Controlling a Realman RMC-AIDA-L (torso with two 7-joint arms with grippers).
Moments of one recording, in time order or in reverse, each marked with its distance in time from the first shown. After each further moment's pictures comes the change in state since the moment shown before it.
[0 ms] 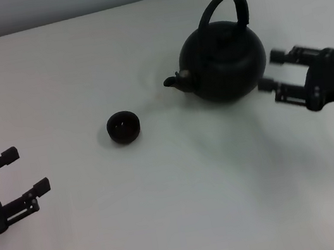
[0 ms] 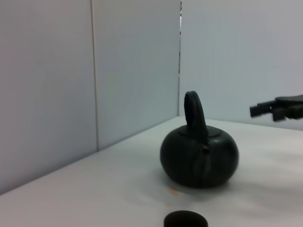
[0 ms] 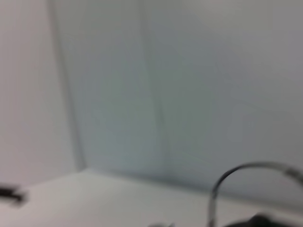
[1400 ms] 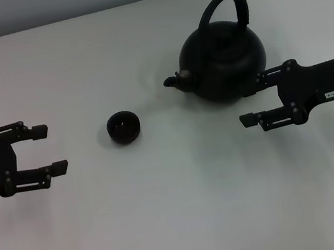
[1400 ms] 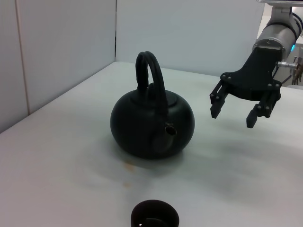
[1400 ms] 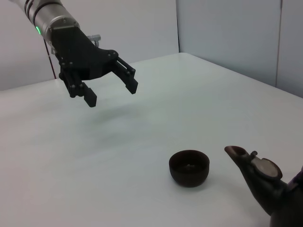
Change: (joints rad) left arm -0.215 0.079 0.254 0.124 0.092 -0.012 -0.357; right arm 0.222 -0.056 -0.004 -0.118 -0.461 -0.025 0.219
